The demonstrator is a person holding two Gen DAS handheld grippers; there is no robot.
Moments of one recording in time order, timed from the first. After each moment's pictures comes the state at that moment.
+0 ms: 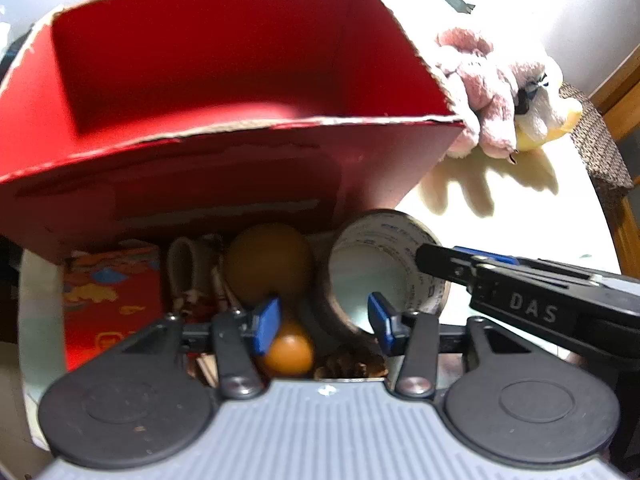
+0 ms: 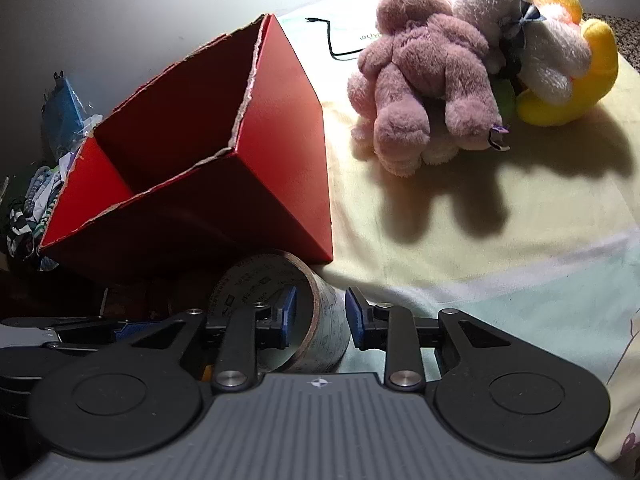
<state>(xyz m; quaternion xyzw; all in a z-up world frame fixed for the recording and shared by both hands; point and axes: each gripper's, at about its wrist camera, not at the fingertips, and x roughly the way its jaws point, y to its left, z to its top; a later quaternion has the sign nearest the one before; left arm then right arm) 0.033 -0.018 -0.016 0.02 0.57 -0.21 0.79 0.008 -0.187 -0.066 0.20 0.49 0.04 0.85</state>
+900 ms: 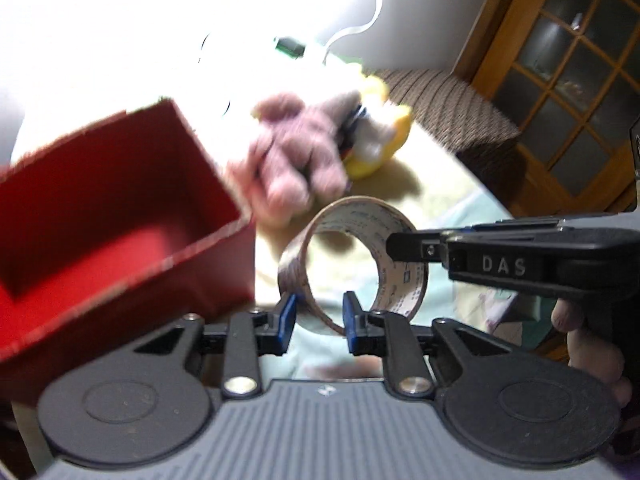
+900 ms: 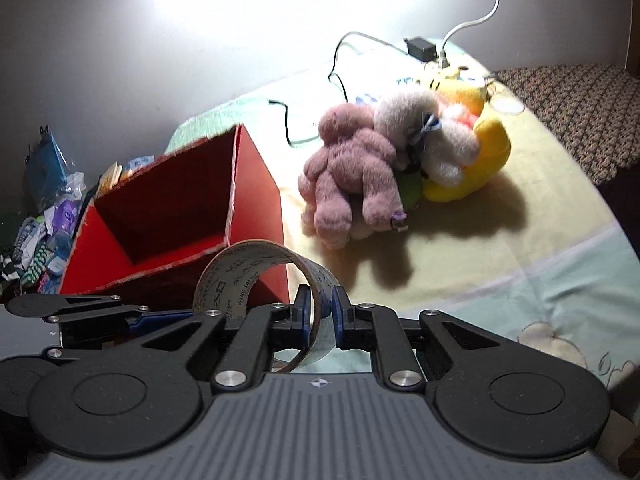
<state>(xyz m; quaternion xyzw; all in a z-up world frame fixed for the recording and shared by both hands) 0.007 -0.065 0.058 0.10 0.44 -0.41 0.80 -0.039 -0.224 0.032 0.18 0.39 -0.03 0.90</state>
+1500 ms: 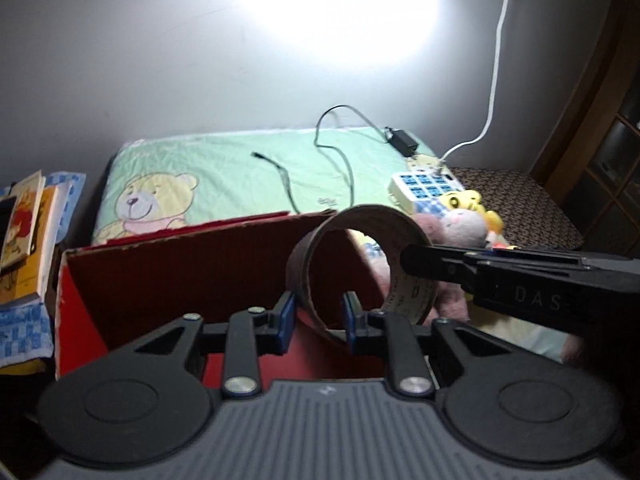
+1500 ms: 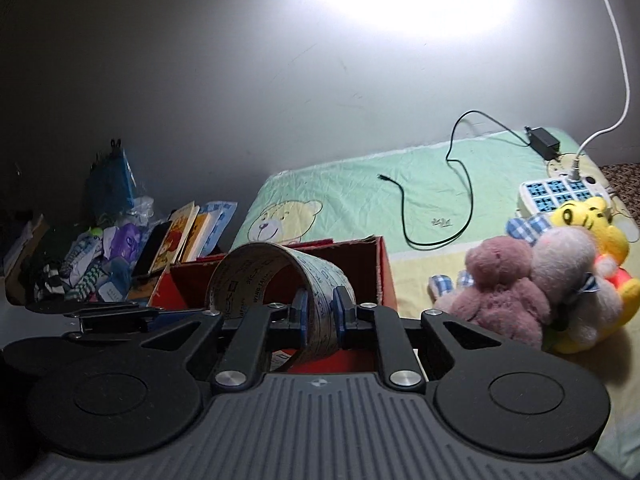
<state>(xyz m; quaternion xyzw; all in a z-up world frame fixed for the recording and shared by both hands) 0.128 0.004 0.085 0.02 0.40 -0.29 0.87 0.089 -0.155 0.060 0.12 0.35 0.08 0.93</state>
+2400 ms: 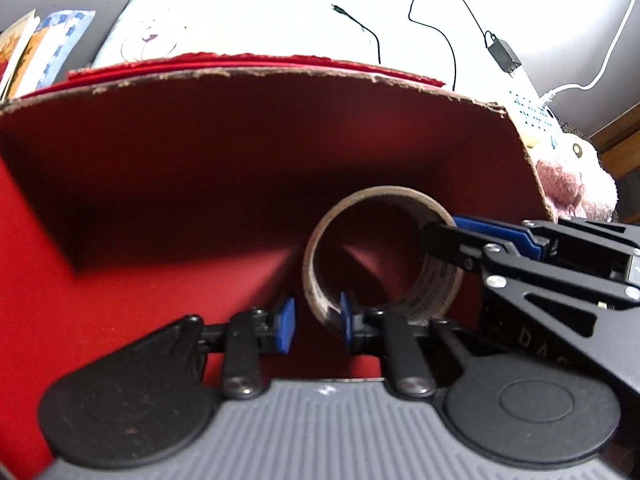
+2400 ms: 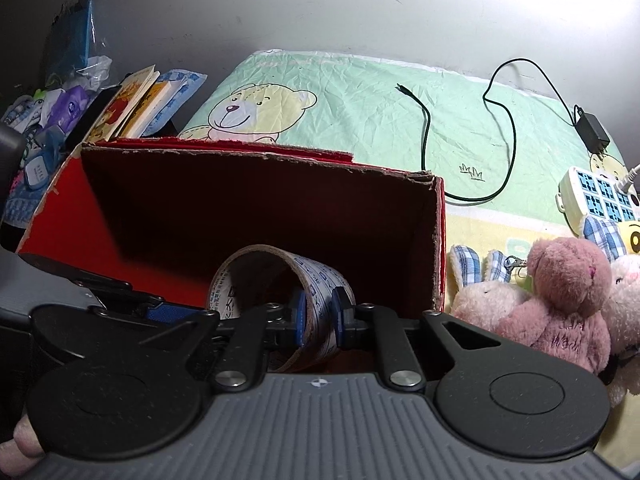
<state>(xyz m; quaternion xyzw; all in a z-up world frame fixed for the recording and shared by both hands) 0.217 0.011 -0.022 -0.02 0.58 -0.23 0.78 0.178 -0.114 -0.007 -0.01 0.47 0.08 0.88</state>
